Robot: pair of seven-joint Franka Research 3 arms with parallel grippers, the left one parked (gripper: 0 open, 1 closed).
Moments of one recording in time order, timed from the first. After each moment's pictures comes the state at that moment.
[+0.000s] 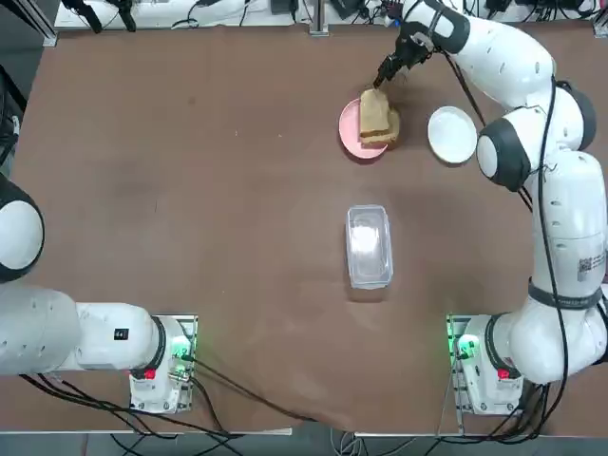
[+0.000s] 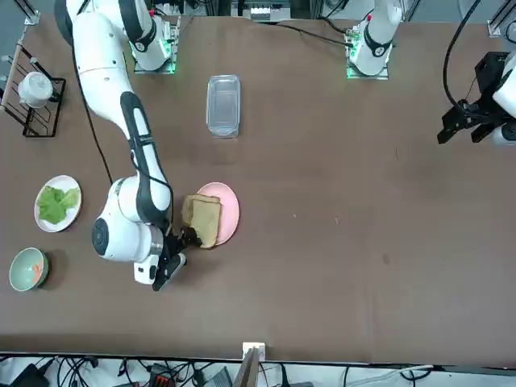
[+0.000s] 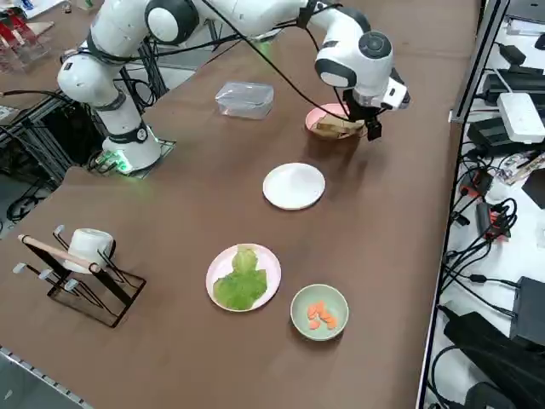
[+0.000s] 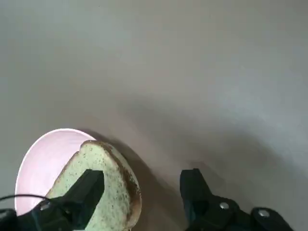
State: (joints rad) arm 0.33 0.93 -0.13 -1.18 0.60 2.07 -0.68
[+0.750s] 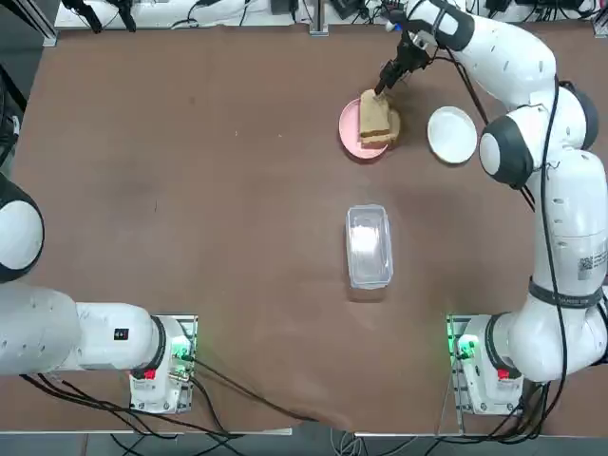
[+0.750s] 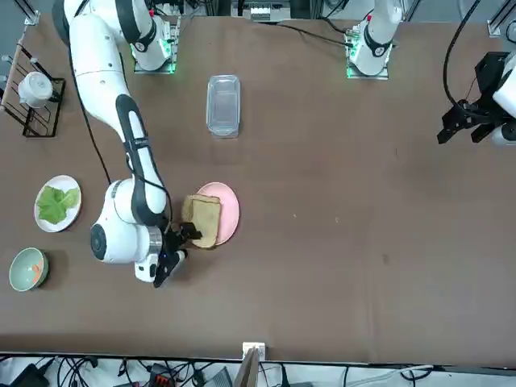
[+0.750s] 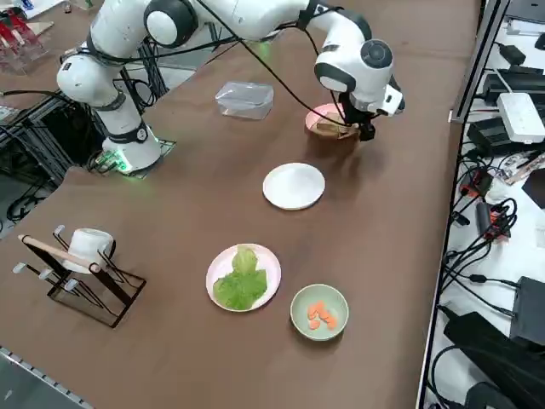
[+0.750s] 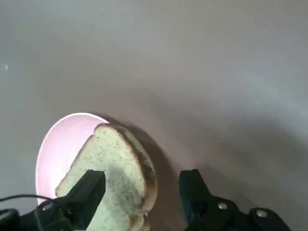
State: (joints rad) arm 0.30 0.94 -0.10 -1.18 0.62 1.98 -0.68
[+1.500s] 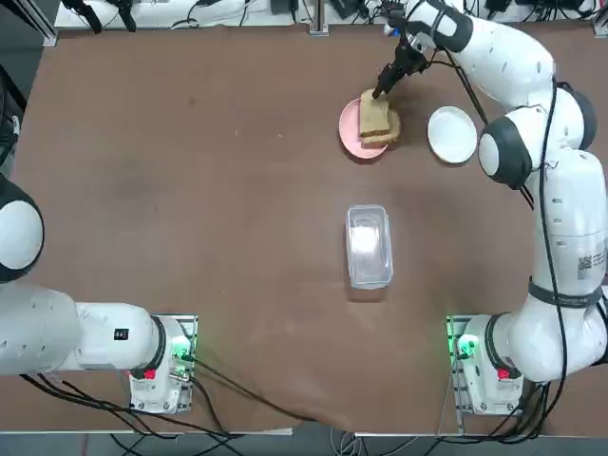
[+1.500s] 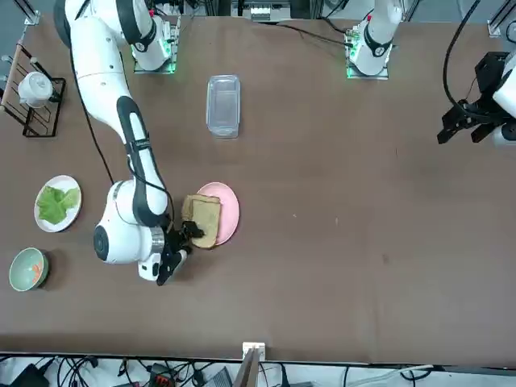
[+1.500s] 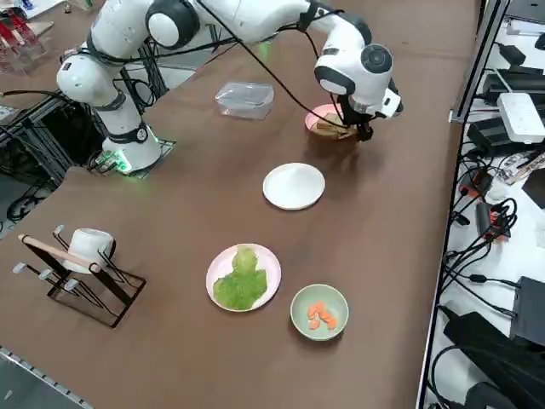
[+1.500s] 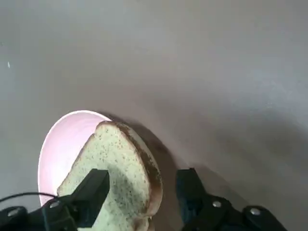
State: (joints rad) arm 0.30 0.95 -0.10 -1.18 0.63 1.97 -0.68
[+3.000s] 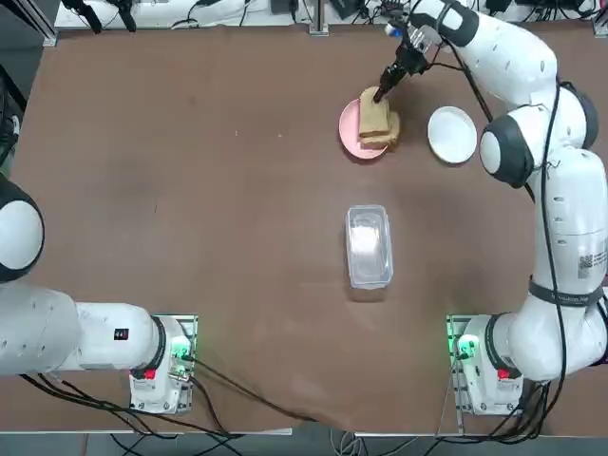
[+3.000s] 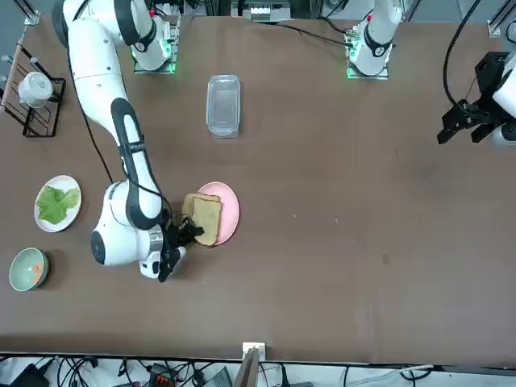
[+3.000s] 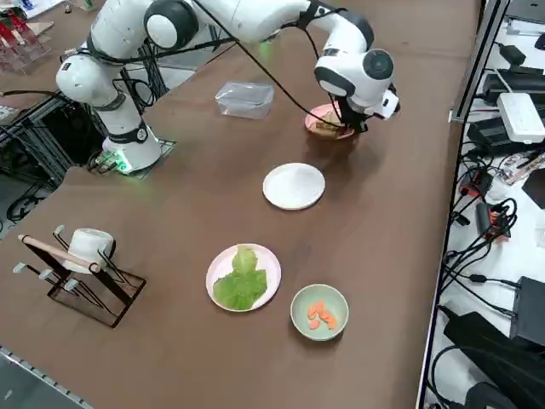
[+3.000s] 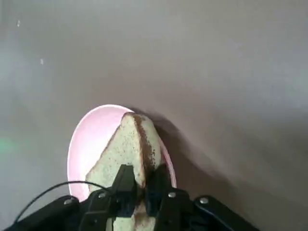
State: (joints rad) arm 0.28 0.94 -0.10 -1.15 0.69 1.87 -0.71
